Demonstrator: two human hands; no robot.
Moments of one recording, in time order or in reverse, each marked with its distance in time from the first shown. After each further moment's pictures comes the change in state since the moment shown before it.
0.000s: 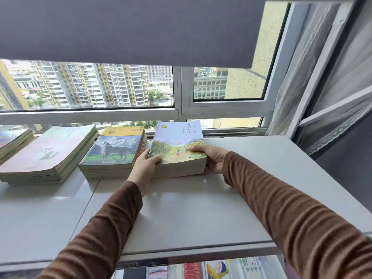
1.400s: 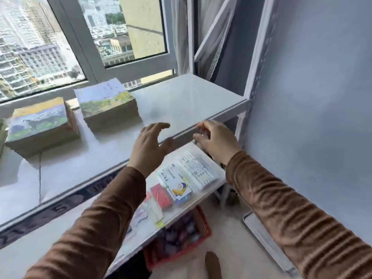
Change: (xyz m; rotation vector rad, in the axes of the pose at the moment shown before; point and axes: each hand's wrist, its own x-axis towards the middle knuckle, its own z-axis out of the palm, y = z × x) left_hand -0.224 -0.048 0.042 0.896 -0.543 0.830; right_hand -0.288 0.219 0.017 -0.810 1.031 -0.441
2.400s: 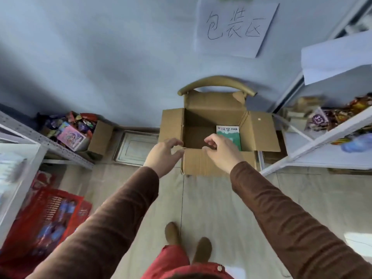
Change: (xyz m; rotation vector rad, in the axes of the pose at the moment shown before) left_hand -0.376 0.476 0.392 -0.187 -1.001 0.451; right_hand -0.649 0.346 -0.282 -0.099 0.194 1.021
